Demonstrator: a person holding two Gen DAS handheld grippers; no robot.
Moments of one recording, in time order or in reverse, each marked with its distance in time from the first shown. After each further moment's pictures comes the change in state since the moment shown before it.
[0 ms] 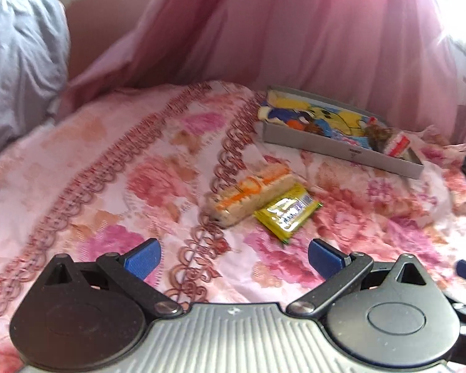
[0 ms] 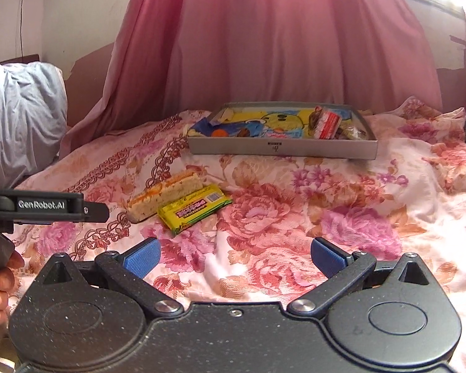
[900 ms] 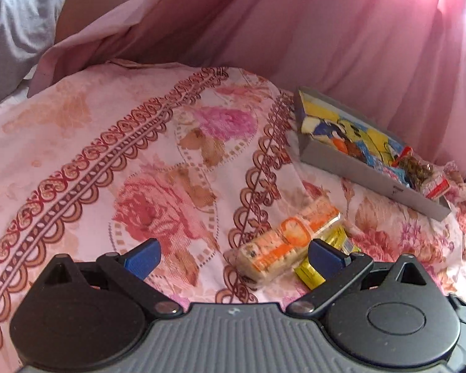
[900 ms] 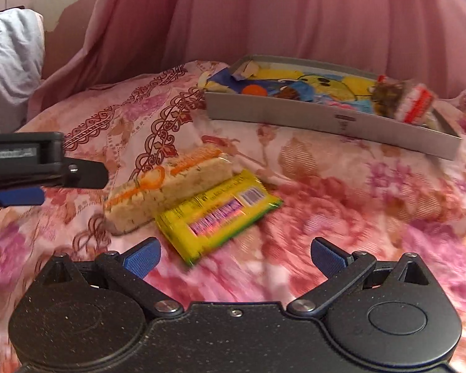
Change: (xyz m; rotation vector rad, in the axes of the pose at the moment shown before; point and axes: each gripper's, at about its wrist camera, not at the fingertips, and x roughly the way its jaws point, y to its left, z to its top) left arm 0.096 0.057 0.038 -0.124 0.016 -0.075; right arm 0.158 0.062 0.028 -0.060 0.153 -0.057
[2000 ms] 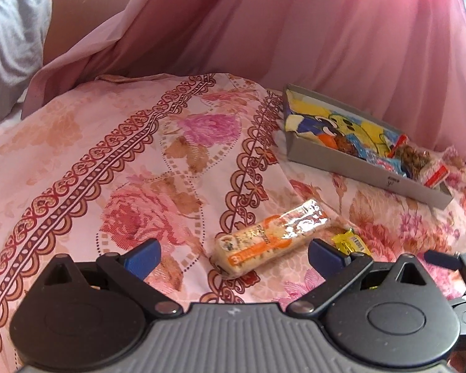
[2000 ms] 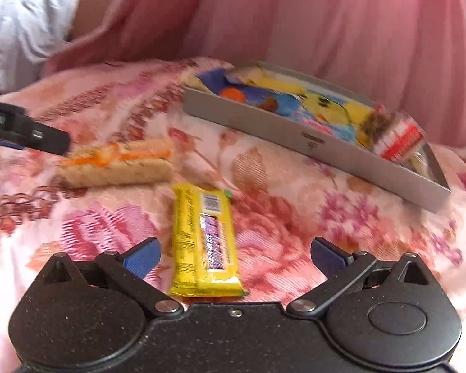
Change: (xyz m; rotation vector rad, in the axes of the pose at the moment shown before) left arm 0.005 -0.031 -0.006 0.092 -0.018 0.047; right arm -0.005 -0.072 0.004 -0.262 -0.024 0.074
